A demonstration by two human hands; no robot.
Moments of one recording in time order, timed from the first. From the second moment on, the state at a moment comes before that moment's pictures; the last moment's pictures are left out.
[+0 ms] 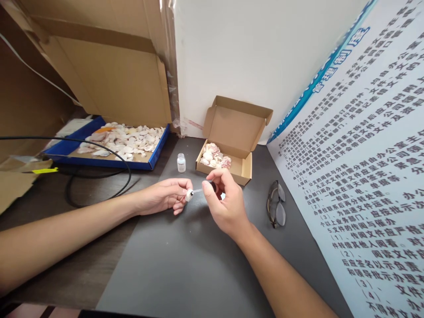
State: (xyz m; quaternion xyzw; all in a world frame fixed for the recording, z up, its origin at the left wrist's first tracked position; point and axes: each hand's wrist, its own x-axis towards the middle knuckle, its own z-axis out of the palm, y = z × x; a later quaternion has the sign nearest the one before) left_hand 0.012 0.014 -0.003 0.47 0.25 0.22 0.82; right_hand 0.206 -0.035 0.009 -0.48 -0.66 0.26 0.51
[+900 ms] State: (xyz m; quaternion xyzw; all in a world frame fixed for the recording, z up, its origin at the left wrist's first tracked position) left_hand 0.014 0.015 -0.005 0.48 0.27 0.21 0.80; right_hand 0.206 -0.035 0.008 -0.49 -0.66 0.25 0.50
